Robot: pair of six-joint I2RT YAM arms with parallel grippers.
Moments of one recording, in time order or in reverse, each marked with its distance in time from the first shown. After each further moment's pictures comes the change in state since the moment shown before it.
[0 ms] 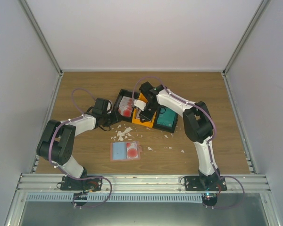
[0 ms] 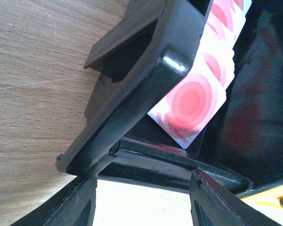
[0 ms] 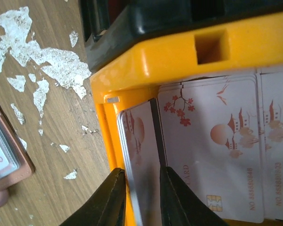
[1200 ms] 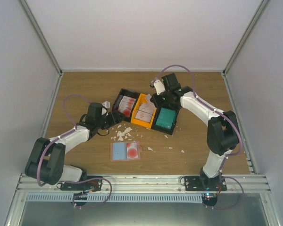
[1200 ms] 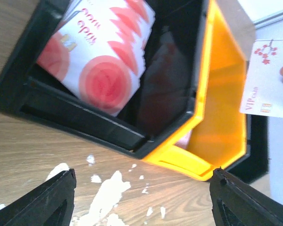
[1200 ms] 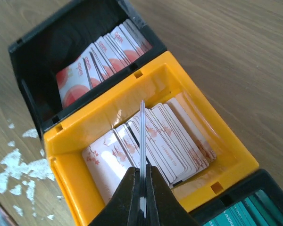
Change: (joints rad) left arm 0.000 -0.241 -0.188 0.177 0.112 -0.100; right arm -0.146 -0.342 -0.314 0.473 0.045 0.382
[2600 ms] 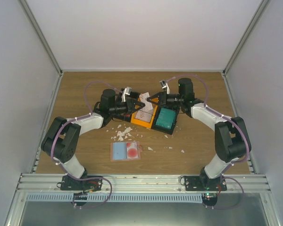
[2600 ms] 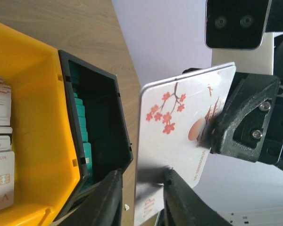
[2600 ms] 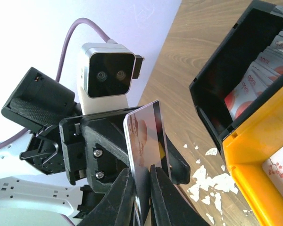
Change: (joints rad) left arm -0.130 0.292 0.267 0.407 0.430 -0.175; right arm -0.142 -0.154 -0.376 0.694 -0.732 0.805
